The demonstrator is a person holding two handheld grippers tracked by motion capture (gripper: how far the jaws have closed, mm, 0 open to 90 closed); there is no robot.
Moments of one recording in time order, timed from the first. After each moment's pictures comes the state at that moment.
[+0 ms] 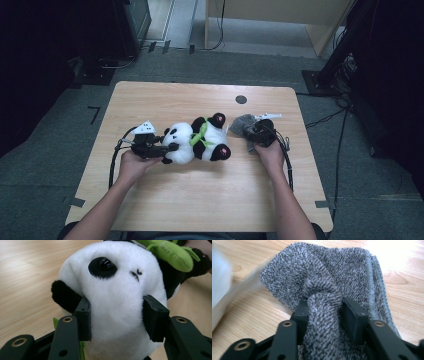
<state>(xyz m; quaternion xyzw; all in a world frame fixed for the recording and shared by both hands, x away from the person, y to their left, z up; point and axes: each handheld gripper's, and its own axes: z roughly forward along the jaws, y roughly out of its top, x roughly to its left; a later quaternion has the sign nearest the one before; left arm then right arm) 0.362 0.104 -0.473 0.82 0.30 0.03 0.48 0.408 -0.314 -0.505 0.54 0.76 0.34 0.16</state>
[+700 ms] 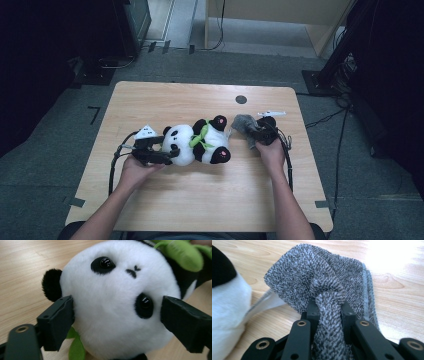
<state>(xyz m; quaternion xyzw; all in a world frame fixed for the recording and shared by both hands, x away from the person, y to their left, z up) 0.348 0.096 -0.476 0.80 0.37 0.07 0.47 0.403 -0.316 -0.485 0.55 0.74 0.36 0.14</state>
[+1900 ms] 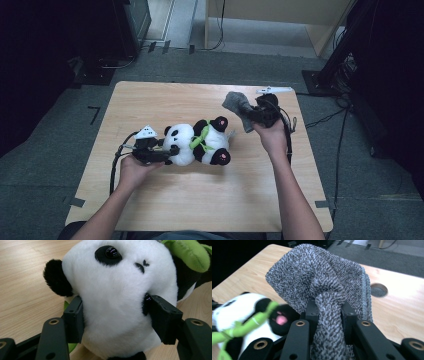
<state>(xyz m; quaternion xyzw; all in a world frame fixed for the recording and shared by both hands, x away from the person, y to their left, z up) 0.350 0.101 -0.477 0.80 0.37 0.06 0.46 0.394 -0.284 -0.367 0.50 0.74 0.42 0.14</state>
